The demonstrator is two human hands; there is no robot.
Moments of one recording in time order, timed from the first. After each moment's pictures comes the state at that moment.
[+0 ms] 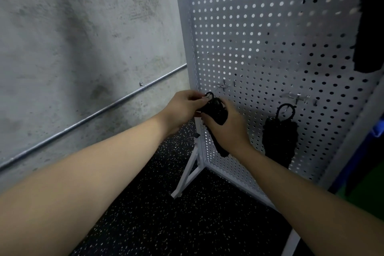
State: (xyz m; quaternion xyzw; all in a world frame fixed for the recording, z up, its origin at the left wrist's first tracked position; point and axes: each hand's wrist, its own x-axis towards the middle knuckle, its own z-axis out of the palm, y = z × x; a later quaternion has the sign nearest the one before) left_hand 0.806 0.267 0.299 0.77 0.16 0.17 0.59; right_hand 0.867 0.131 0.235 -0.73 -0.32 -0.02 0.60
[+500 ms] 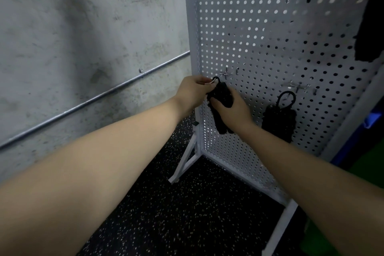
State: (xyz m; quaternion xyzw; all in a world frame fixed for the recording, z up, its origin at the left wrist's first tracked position) left_hand 0.817 0.251 0.298 0.77 0.21 0.22 0.56; right_hand 0.883 0.131 0.238 -0.78 -0.26 0.06 0.57
